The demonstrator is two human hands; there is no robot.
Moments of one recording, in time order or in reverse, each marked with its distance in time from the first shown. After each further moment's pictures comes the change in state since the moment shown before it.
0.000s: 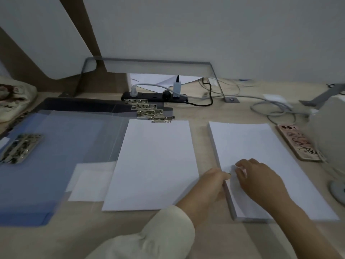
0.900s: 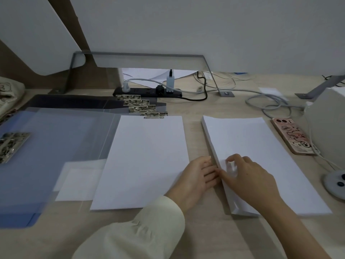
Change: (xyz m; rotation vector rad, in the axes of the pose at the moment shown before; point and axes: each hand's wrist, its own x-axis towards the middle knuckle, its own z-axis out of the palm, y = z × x) left_hand 0.017 -0.001 -0.012 -0.365 -0.076 0.004; right_hand -0.011 -0.006 -0.002 0.064 0.052 -0.027
